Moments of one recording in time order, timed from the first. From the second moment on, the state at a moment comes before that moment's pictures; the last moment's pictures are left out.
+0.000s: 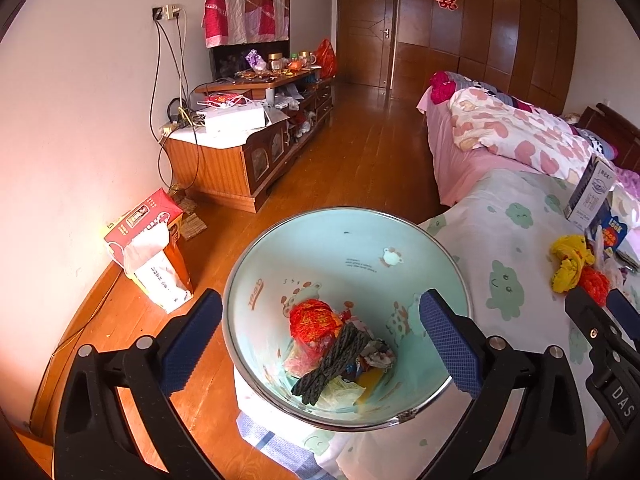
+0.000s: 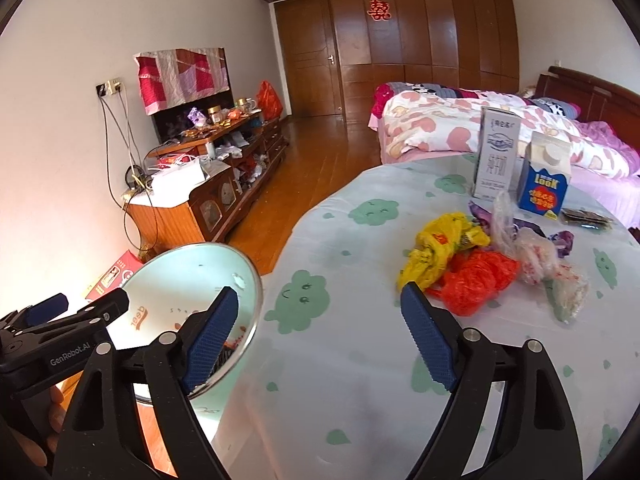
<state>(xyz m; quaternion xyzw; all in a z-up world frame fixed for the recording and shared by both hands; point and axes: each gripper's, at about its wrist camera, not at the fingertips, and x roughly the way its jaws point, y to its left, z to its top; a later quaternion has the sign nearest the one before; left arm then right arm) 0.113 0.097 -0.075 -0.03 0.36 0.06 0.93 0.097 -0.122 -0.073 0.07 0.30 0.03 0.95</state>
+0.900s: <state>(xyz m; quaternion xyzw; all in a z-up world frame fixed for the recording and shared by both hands) 0.091 -0.003 -0.102 0.05 0.40 -0.05 0.91 0.053 -0.300 -0.096 0.15 0.33 -0.13 0.92</state>
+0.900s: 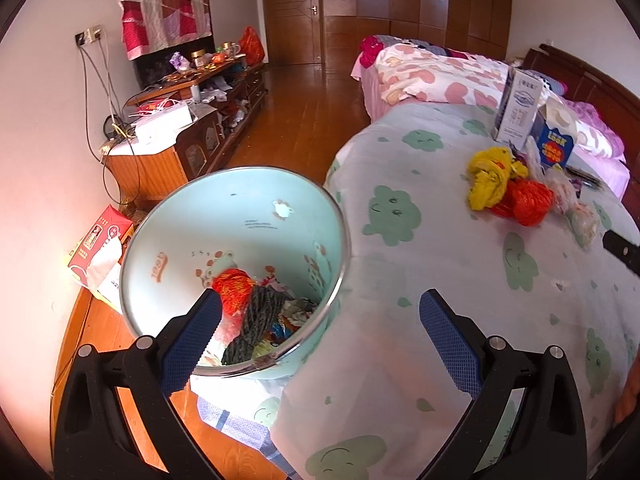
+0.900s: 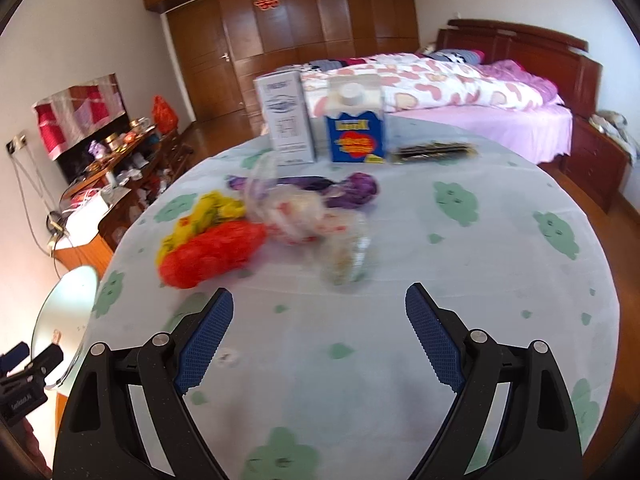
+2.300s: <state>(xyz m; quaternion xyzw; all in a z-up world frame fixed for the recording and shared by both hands) 0.143 -0.196 -0.103 0.14 0.37 -0.21 0.90 0.028 -0.399 -0.093 0.23 0.31 -0.15 0.91</state>
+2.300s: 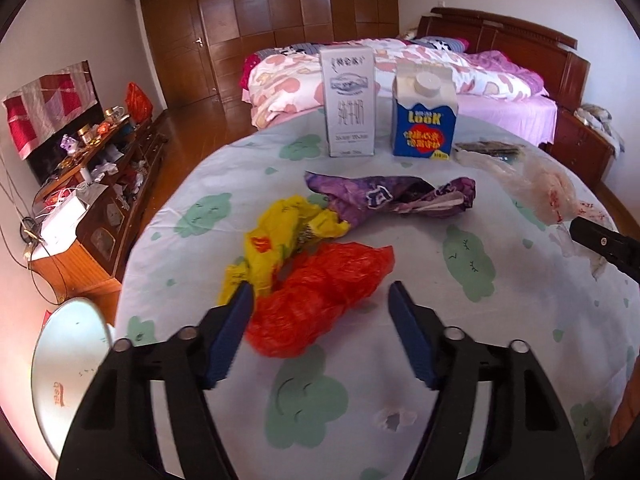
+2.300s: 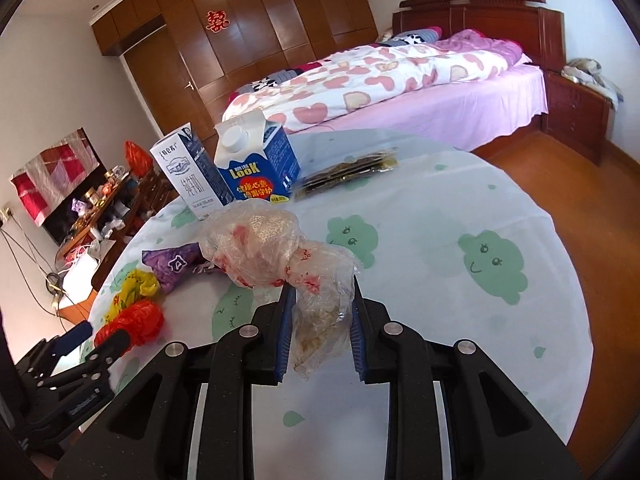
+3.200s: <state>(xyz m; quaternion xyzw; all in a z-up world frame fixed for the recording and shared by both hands) 0.087 -0.168 -0.059 0.11 0.33 -0.24 0.91 0.009 -0.380 -0.083 0.22 0.29 -0.15 0.92</state>
